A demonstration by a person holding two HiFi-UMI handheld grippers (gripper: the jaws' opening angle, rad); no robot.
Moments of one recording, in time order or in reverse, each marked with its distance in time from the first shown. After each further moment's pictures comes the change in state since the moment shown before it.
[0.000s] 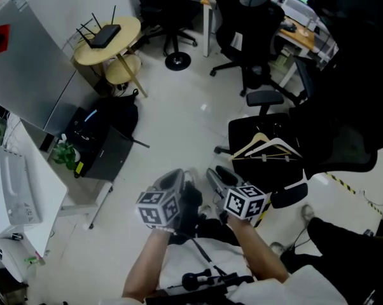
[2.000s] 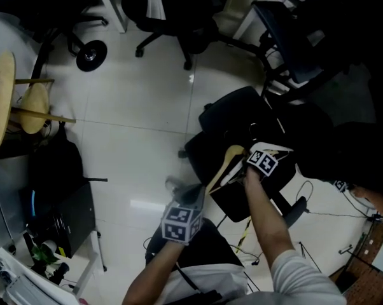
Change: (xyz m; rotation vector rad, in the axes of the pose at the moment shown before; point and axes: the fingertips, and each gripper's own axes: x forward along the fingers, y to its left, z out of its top) left arm 0.416 -0.050 -0.081 0.164 0.554 -0.390; right arm 0.042 -0.644 -0.056 0.763 0.018 -1.066
